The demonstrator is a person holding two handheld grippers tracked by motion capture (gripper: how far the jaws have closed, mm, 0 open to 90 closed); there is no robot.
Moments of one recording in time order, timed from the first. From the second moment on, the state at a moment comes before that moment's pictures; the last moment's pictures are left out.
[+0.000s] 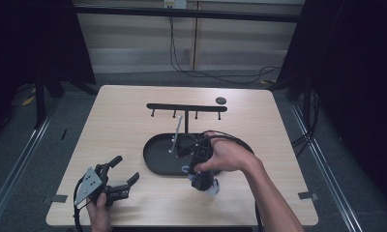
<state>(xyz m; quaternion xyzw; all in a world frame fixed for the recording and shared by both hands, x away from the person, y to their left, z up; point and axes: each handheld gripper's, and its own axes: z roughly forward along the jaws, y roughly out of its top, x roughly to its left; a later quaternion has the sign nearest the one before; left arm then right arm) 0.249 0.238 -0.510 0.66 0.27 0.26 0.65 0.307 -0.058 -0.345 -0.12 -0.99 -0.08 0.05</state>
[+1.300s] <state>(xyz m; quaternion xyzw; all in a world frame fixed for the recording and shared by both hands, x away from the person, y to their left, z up) 0.249 0.238 -0.510 0.66 0.27 0.26 0.65 0.385 -0.080 -0.298 -0.18 -0.98 -0.09 0.00</state>
